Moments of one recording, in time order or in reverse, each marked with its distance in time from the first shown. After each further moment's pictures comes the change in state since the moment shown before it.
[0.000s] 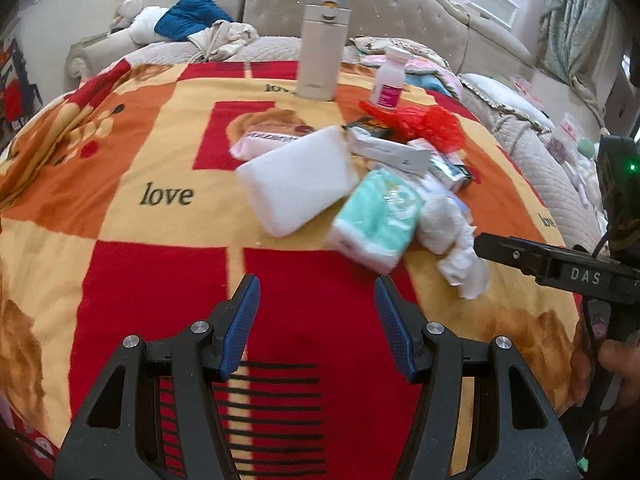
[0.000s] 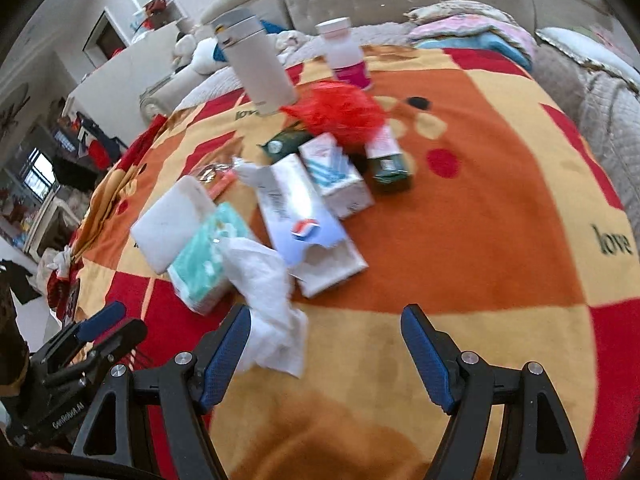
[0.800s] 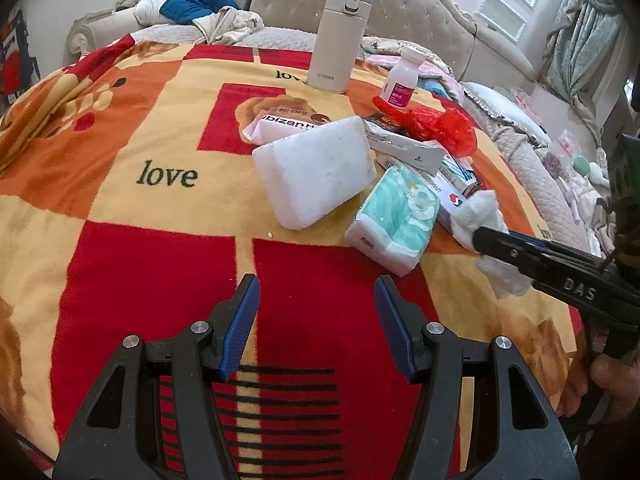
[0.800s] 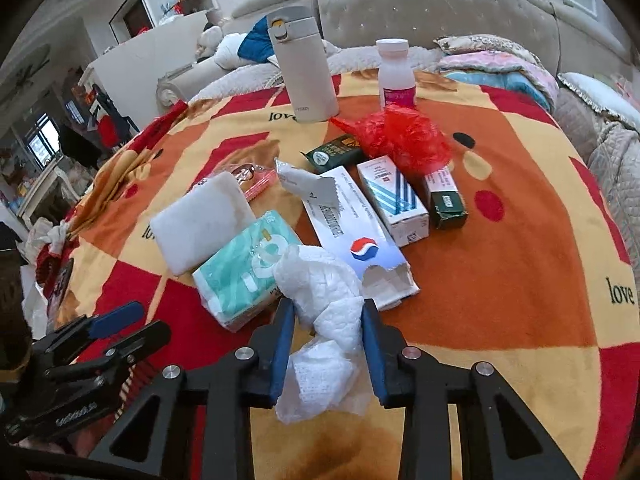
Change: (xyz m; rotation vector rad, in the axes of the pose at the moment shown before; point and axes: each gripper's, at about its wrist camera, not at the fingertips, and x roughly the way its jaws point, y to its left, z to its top) left arm 0.011 0.015 -0.002 -0.063 0.015 -0.054; right arm -0.007 0.028 -0.002 -0.116 -0.051 -0.036
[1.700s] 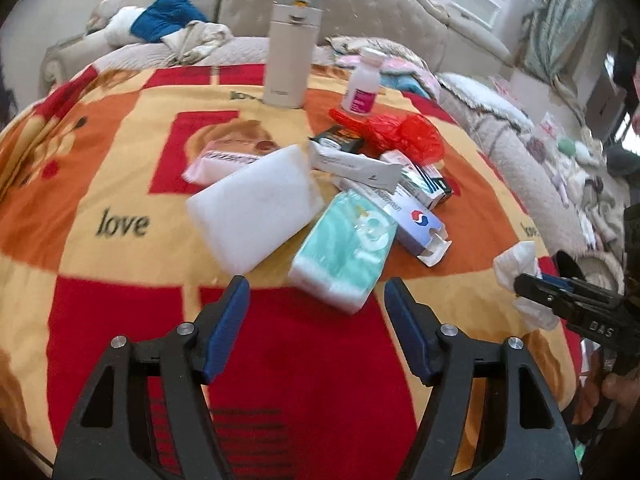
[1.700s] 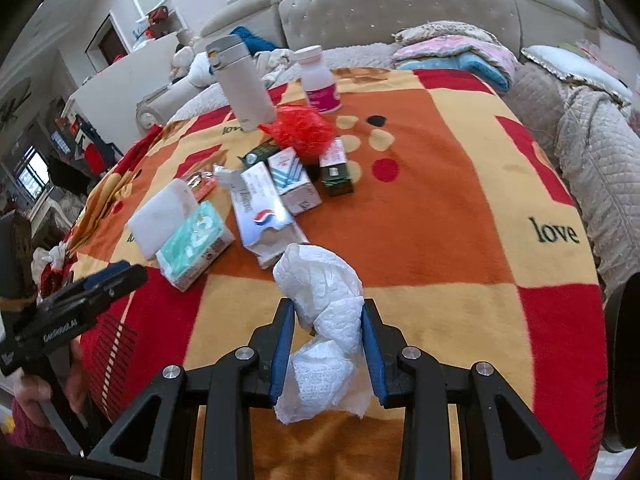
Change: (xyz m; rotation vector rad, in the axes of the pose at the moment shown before) left arm 0.013 -0.039 0.027 0.111 0.003 -0.036; right arm -0.047 -0.071 -0.034 0.113 -0.020 -0.018
